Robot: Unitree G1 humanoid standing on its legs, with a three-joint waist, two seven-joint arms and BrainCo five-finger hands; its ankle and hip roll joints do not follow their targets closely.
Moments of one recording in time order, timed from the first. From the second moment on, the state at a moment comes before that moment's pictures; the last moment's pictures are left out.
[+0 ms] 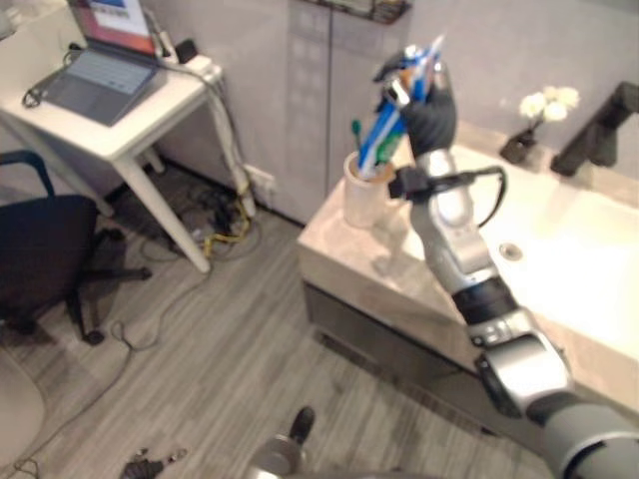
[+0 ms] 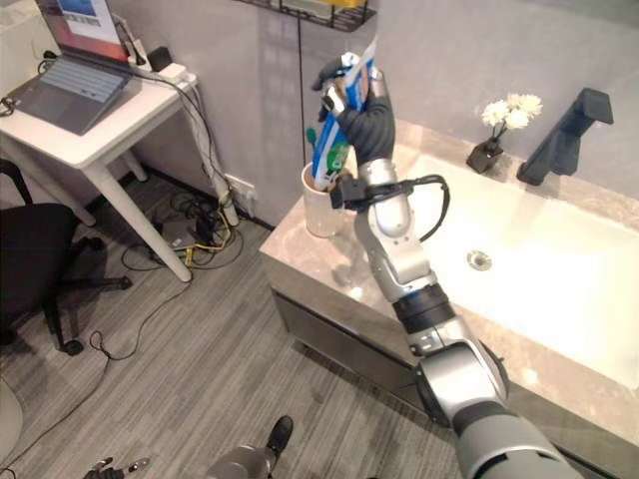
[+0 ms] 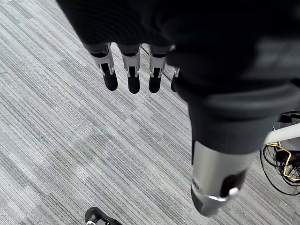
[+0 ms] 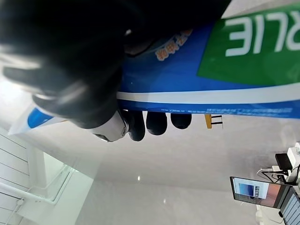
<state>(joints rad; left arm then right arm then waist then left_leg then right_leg) 0.11 0.40 0.08 1.19 -0.28 -0.10 0.06 -0.86 -0.33 0.28 0.29 0.51 -0.31 -0.18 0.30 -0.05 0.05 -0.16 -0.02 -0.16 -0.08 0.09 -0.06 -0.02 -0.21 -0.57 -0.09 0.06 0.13</state>
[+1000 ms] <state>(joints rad) 0.11 0.40 0.05 1.19 -0.28 -0.12 0.06 -0.94 -0.34 0.34 0.53 0.51 -0.26 -0.18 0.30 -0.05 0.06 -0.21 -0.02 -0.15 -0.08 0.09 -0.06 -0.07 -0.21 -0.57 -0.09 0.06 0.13</state>
